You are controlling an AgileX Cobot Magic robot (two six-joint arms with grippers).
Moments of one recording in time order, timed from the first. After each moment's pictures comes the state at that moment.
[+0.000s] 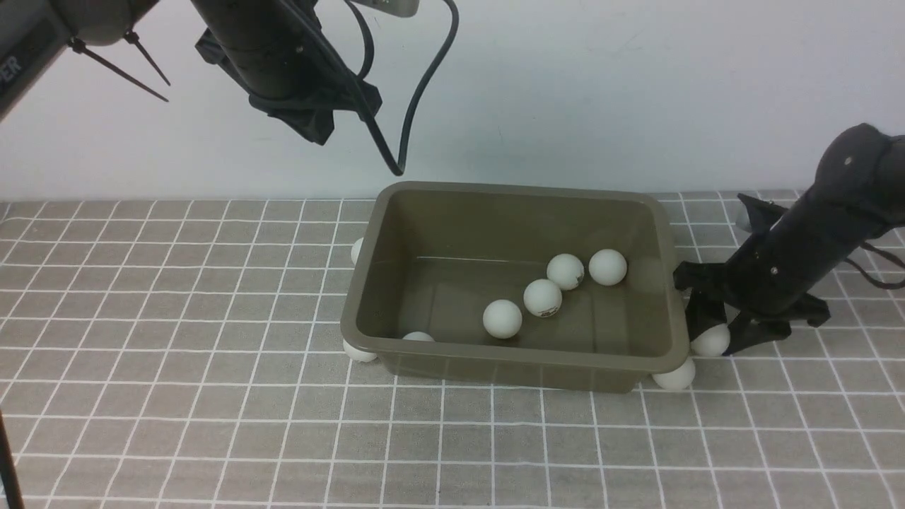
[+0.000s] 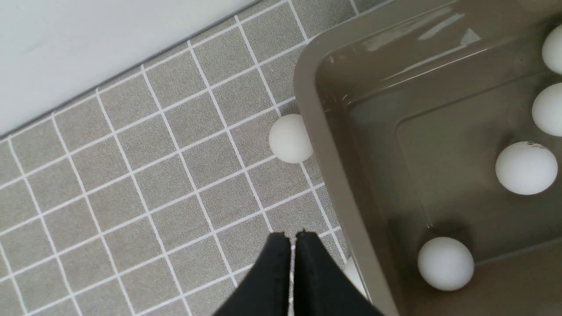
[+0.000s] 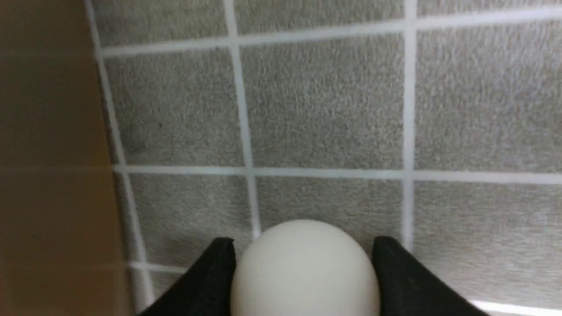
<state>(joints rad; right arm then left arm) 0.02 2.06 -1.39 0.37 0.98 -0.04 -0.32 1.97 -2.06 0.02 1.25 0.12</state>
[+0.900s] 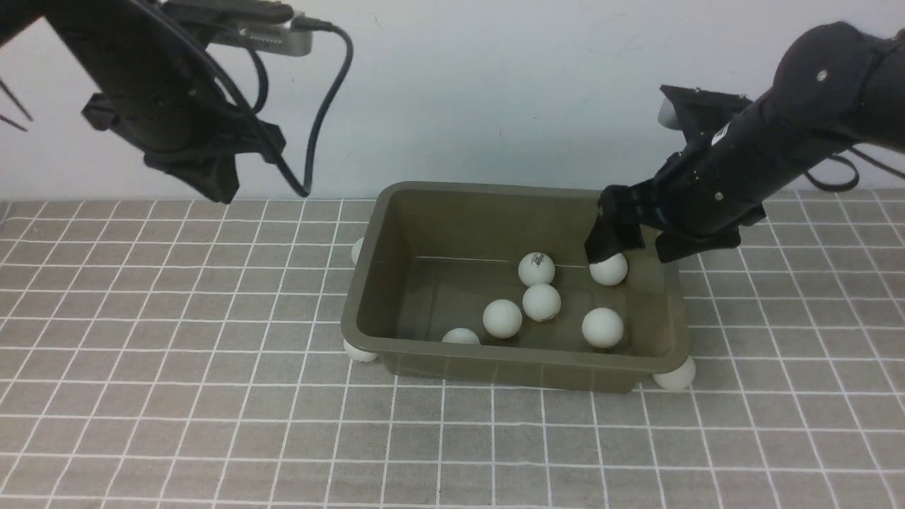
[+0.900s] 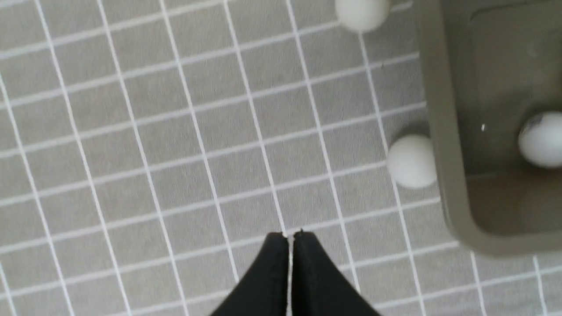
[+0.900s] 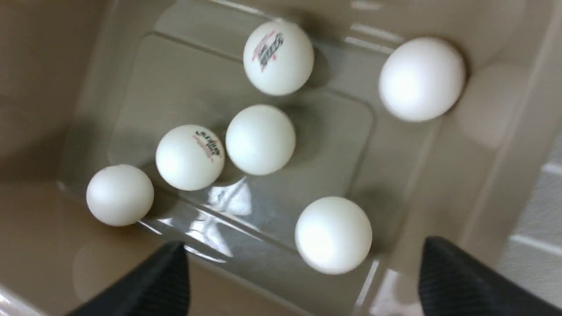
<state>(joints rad) 0.24 1.84 -1.50 0.34 0.98 -0.09 -0.17 1.77 -1.70 -0.05 1.25 0.08</state>
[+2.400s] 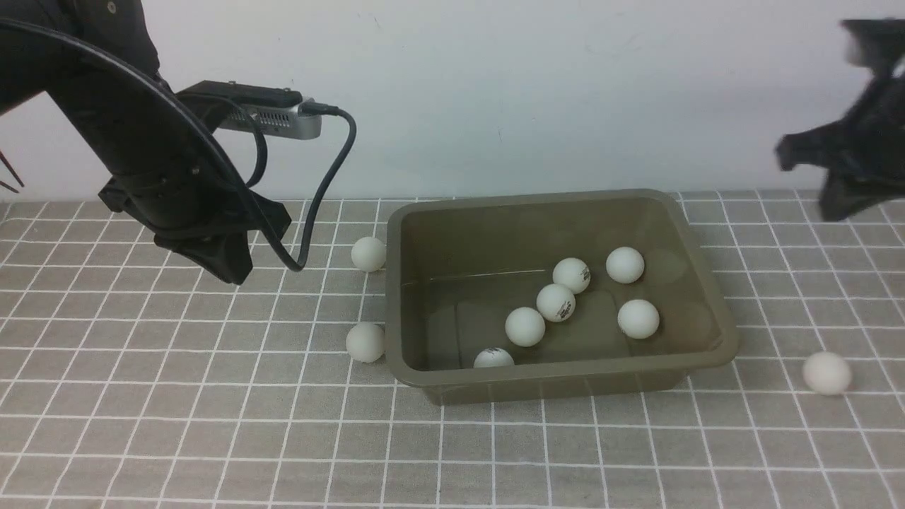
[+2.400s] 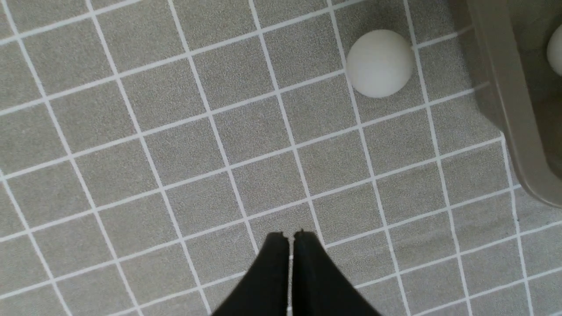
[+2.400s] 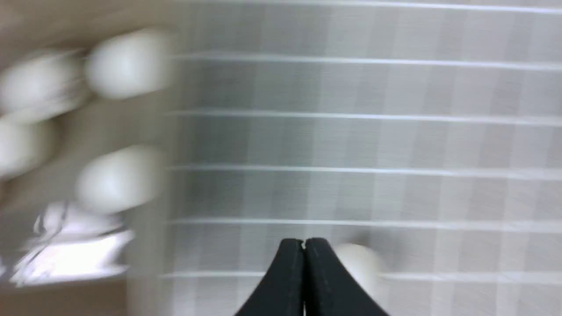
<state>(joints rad) -0.01 1.75 -1.56 0.01 1.23 0.12 -0.16 1.75 -1.53 -0.15 1.24 0.17</state>
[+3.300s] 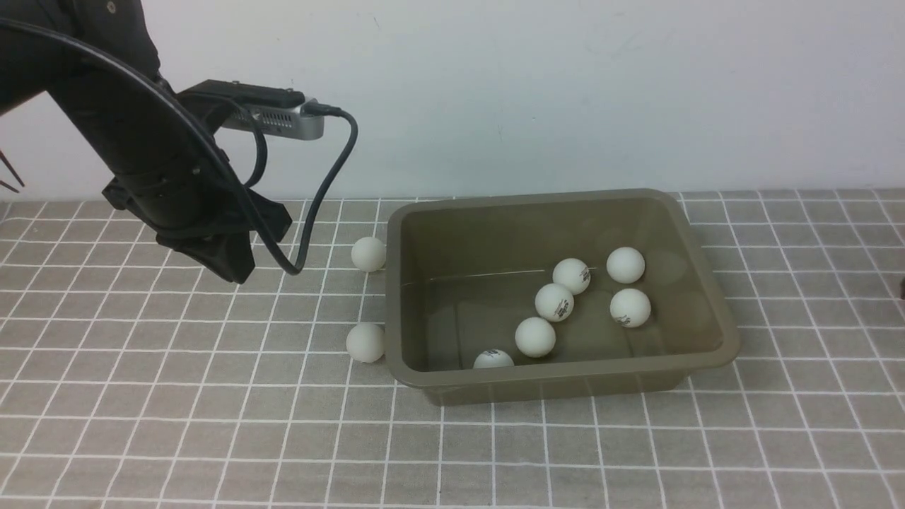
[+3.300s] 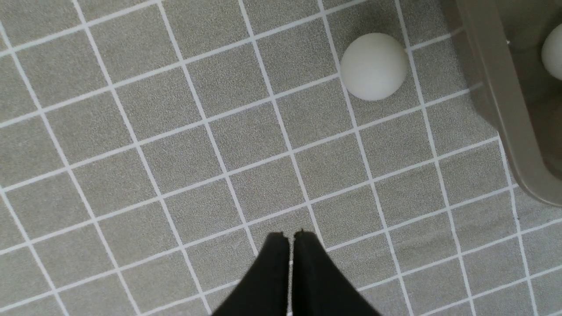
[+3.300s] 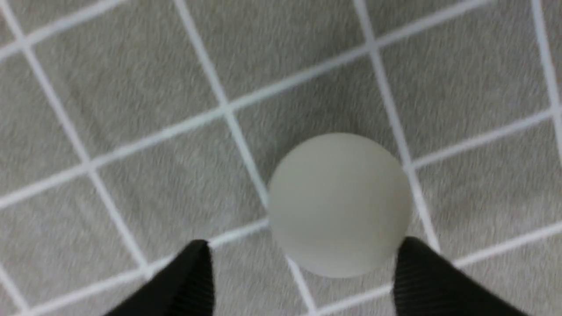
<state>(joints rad) -0.38 2.03 -1.39 -0.03 0.96 0.12 -0.16 1.75 -1.53 -0.15 1.23 0.20</state>
